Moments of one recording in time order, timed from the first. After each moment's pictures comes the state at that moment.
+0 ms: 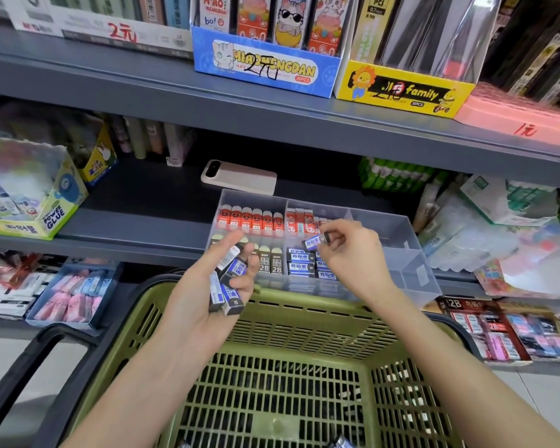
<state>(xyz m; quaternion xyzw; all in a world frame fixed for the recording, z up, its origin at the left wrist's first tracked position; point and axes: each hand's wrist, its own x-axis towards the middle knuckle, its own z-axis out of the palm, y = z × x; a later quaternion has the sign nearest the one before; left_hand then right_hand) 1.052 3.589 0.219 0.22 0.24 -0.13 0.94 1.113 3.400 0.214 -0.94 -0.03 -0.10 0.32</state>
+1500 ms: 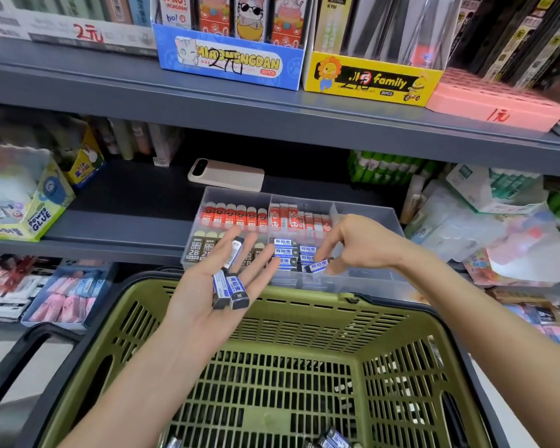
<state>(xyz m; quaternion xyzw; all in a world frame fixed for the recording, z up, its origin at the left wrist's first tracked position) 1.051 3.562 0.215 0.18 0.18 -0.12 0.96 1.132 3.359 0.251 -0.96 -0.15 0.19 0.14</state>
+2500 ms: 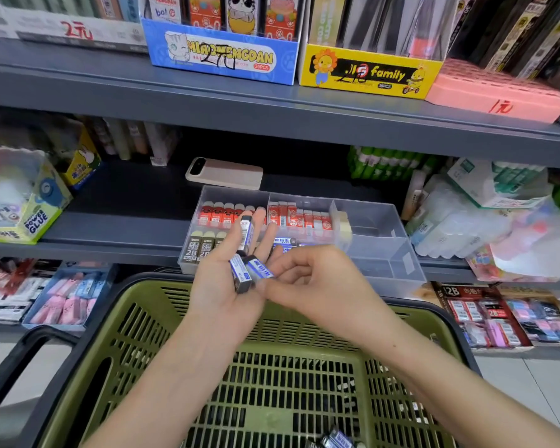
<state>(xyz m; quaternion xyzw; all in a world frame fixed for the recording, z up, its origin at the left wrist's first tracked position) 1.058 3.536 0.232 0.20 0.19 -0.09 0.96 1.048 3.416 0.254 -0.86 -0.09 0.13 0.49</state>
